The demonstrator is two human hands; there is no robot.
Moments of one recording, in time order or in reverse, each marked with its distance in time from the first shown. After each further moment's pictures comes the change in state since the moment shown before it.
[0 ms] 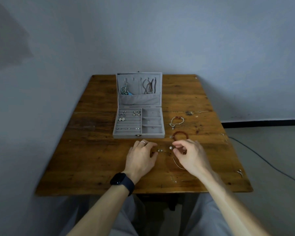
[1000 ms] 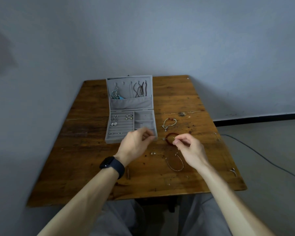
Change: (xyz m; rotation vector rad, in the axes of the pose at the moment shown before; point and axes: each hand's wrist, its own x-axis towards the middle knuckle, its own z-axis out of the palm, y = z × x) left_hand 0.050 0.012 -0.035 -0.231 -0.062 0.060; right_hand 0.015 0.015 -0.017 0.443 -0.012 0.278
